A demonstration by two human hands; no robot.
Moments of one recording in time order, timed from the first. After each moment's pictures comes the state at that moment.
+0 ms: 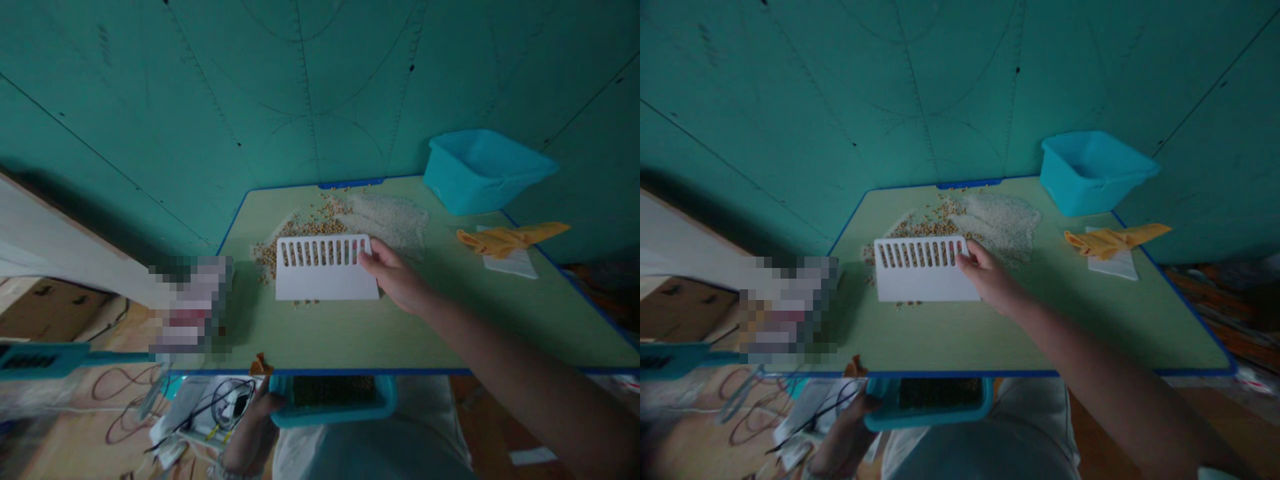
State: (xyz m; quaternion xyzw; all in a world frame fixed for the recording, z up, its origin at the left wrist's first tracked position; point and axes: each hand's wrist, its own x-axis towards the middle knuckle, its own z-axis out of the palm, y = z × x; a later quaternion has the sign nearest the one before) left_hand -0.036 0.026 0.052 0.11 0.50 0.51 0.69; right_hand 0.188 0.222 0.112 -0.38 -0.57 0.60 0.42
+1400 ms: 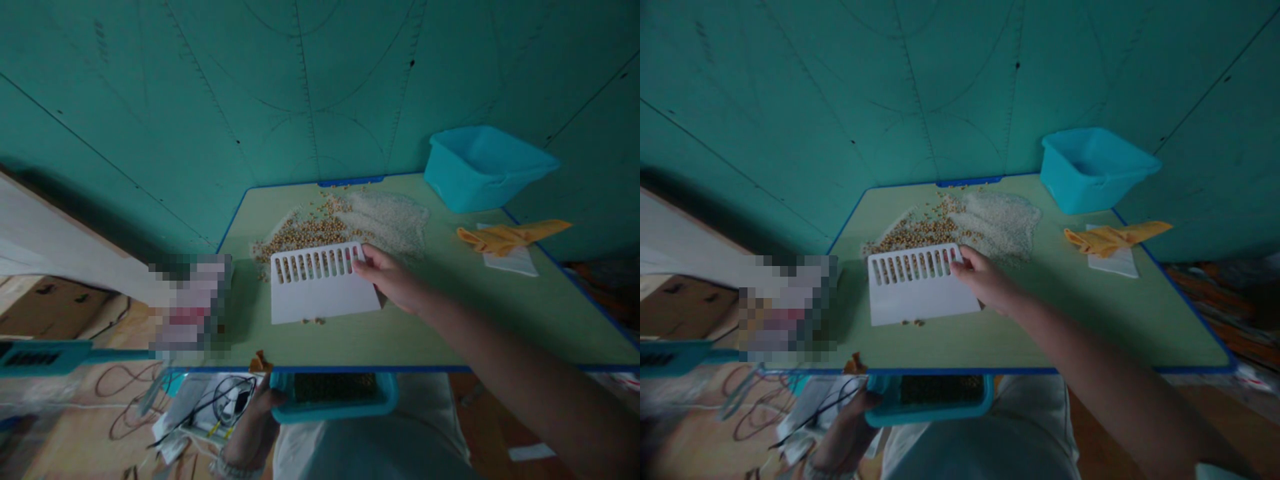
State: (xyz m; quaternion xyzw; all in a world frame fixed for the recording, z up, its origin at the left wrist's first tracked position) left_hand -0.036 0.027 0.049 0.11 0.50 0.51 0.69; right_hand 0.185 0.215 0.125 -0.41 -0.53 0.66 0.33
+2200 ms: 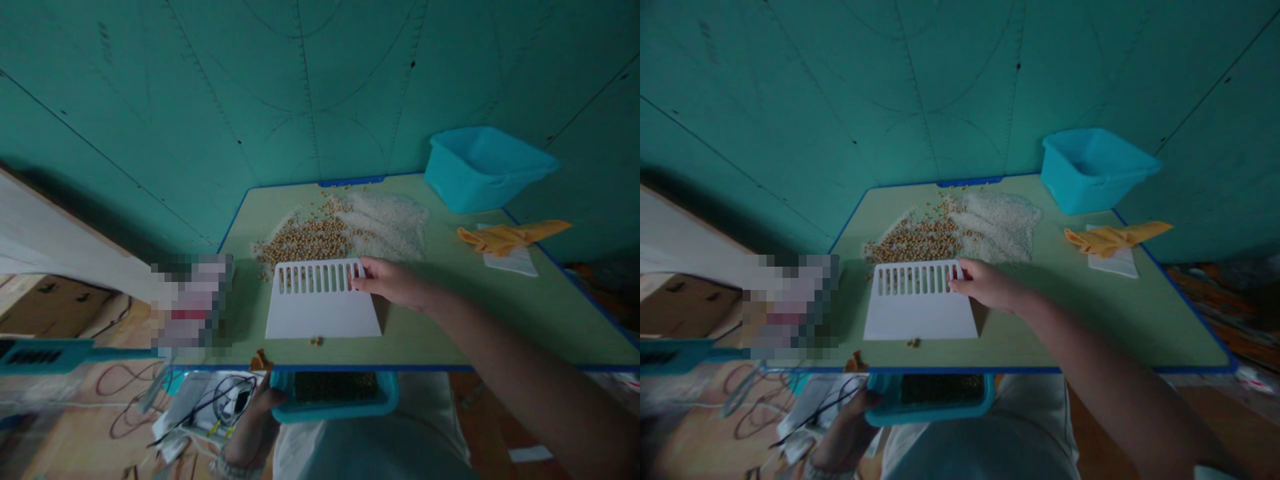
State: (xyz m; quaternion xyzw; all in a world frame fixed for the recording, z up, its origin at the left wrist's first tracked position) left_hand -0.034 0.028 0.053 0.10 0.50 0.51 0.69; right_hand 0.196 0.218 0.120 -0.37 -0.63 0.65 0.21
